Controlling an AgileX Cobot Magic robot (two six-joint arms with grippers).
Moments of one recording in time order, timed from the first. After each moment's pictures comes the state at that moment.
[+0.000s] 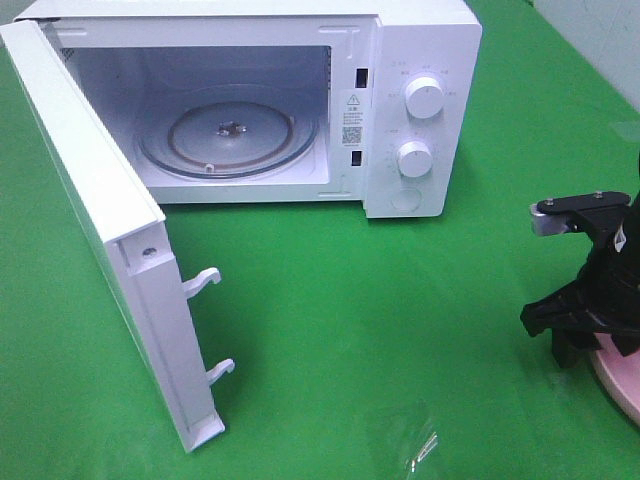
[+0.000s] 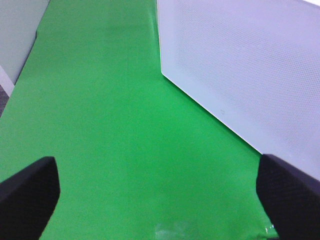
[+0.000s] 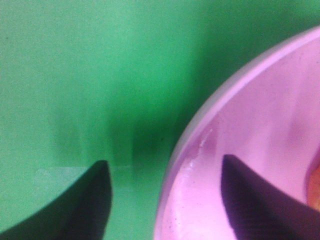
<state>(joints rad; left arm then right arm) 0.01 -0.01 -0.52 -0.10 1.07 0.14 0.18 1.71 -0.72 -0.20 0.54 0.17</state>
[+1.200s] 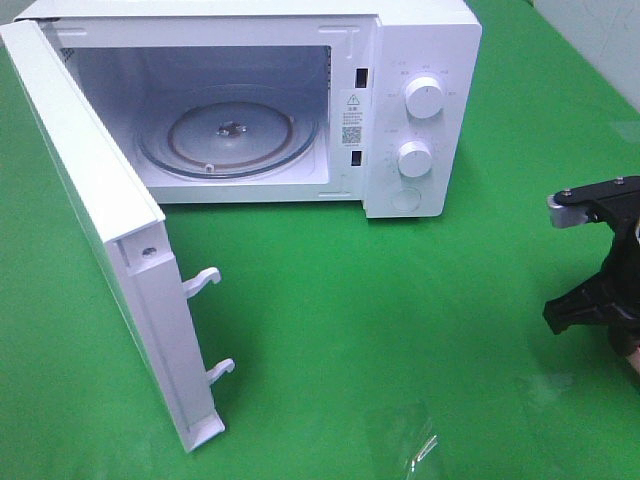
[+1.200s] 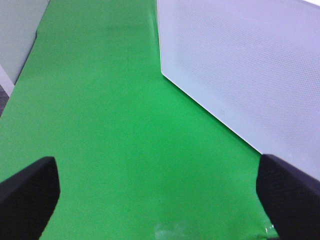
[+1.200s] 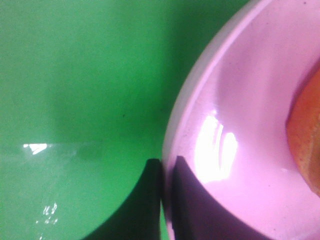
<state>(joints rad) 0.01 -0.01 -0.52 -0.10 1.07 0.14 0.21 1.62 -0.72 -0.35 0.65 0.30</state>
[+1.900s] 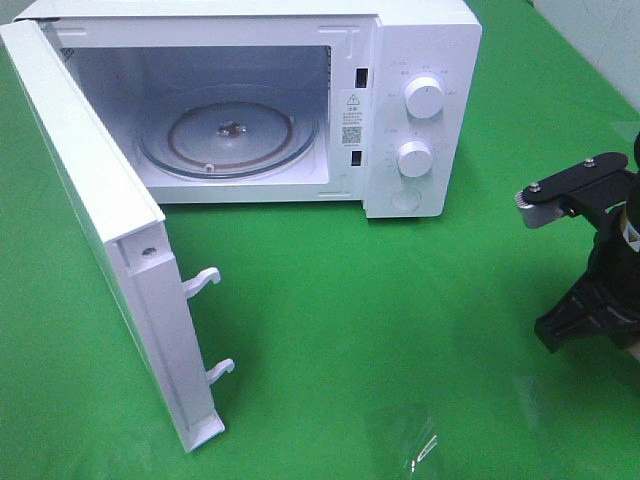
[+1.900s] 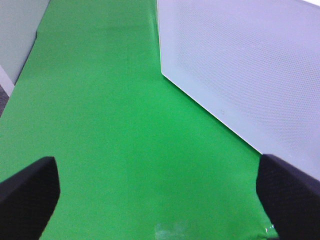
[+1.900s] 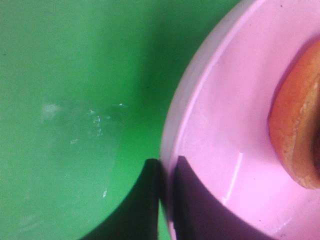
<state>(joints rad) 0.01 -0.01 -0.52 -0.10 1.07 0.14 0.46 1.49 -0.72 -0.47 0.83 0.40</state>
